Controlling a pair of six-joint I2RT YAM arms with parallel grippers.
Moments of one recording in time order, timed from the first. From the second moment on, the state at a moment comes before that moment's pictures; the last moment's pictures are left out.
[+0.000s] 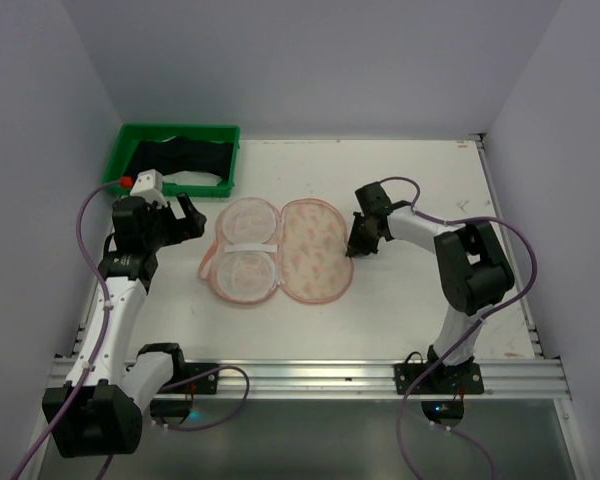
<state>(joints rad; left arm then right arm) 0.06 0.95 0.76 -0.31 0.19 -0.27 0.41 1.83 1.11 -0.45 -0.09 0.69</state>
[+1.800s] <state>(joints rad) 0.06 0.95 0.75 -0.31 0.21 -0.27 0.75 1.96 1.42 -0.15 -0.45 0.64</state>
